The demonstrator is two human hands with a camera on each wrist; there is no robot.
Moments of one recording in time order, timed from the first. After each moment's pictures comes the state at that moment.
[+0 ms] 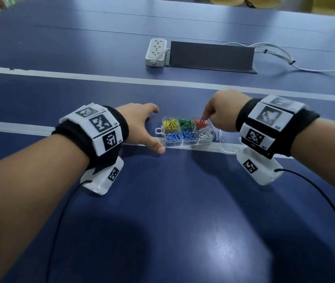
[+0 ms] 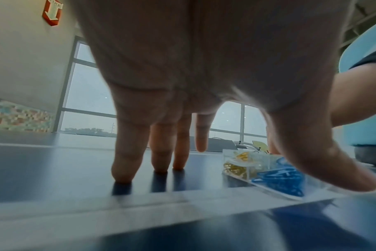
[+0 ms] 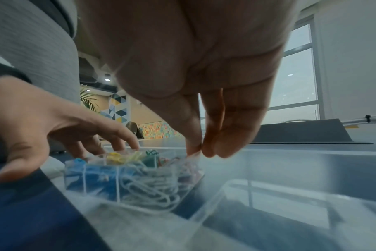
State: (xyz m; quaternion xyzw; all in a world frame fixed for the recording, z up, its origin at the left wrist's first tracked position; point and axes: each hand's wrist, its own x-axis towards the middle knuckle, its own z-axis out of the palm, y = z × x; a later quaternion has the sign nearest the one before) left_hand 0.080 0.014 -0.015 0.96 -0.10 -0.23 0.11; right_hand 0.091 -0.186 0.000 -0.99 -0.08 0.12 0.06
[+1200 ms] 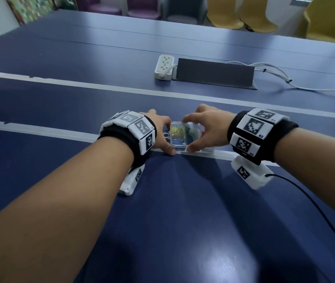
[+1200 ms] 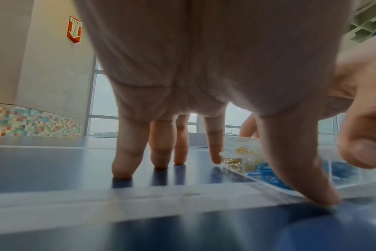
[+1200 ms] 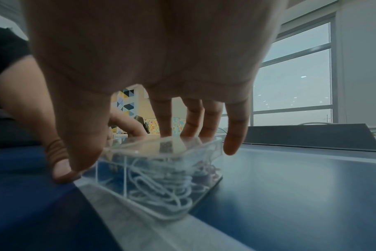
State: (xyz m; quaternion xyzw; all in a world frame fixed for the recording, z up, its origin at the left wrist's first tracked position) left_hand 0.087 0.000 -0.023 0.97 -0.08 -0.21 0.02; right_hand 0.087 -0.165 -0.010 -0.97 -0.19 0.15 0.02
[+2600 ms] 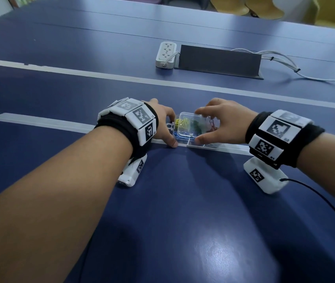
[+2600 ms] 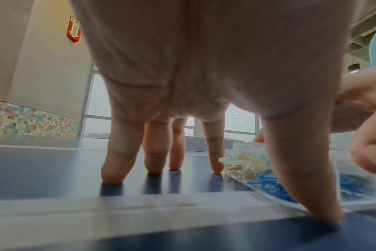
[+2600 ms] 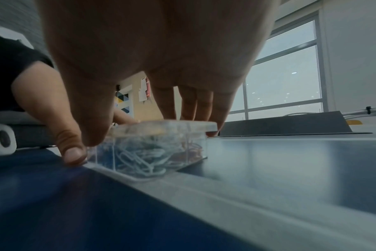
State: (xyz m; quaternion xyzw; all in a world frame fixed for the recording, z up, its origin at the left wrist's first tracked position) left_hand 0.094 0.000 -0.027 0.98 -0.09 -0.20 0.02; right_hand 0.076 -0.183 -0.014 -0.97 -0.18 0.12 0.08
